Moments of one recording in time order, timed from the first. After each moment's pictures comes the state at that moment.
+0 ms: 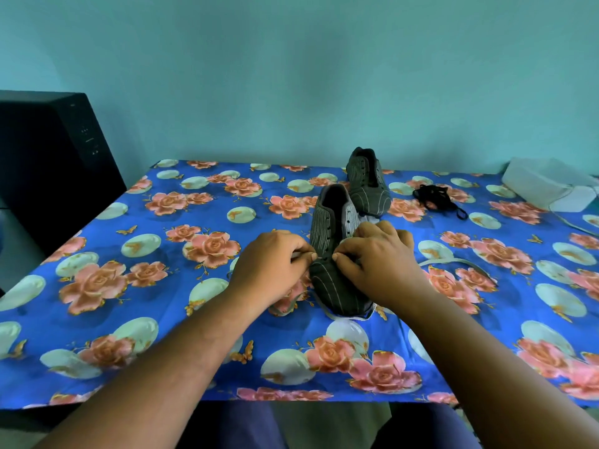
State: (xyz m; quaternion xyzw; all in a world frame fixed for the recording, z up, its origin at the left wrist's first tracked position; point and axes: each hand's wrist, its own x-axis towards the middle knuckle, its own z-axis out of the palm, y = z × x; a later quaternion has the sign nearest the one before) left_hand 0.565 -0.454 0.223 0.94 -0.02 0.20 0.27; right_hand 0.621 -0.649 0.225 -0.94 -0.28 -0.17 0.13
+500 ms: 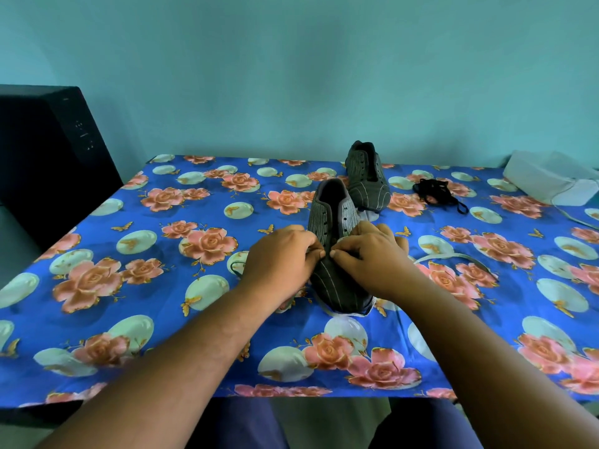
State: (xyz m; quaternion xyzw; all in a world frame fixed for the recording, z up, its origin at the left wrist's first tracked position) left_hand 0.578 -0.471 0.217 0.96 -0.03 0.21 0.20; right_hand 0.626 -0.644 0.228 -0.95 -0.23 -0.05 0.18
